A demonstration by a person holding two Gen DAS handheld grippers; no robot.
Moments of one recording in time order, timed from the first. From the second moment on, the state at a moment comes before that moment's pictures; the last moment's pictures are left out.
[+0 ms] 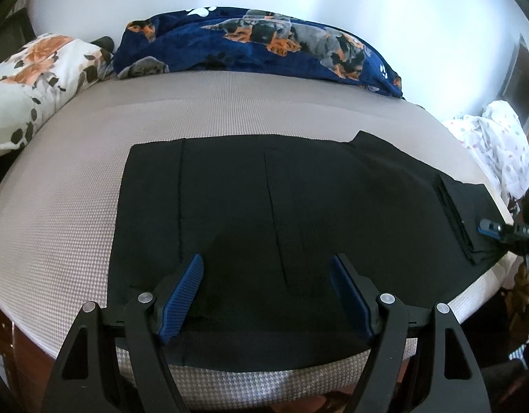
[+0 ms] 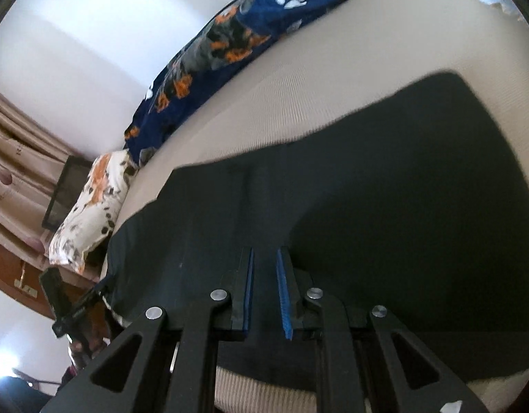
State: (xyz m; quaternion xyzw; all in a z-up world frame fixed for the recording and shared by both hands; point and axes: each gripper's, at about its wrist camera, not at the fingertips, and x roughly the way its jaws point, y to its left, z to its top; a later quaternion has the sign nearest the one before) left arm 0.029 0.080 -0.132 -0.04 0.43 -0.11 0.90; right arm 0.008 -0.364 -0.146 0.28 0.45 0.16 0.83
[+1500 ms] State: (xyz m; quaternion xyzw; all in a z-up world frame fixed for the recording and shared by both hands) left arm 0.030 0.078 -0.133 -0.05 0.43 -0.12 0.89; right arm -0.018 -0.230 -0.119 -0.15 0.46 0.22 0.85
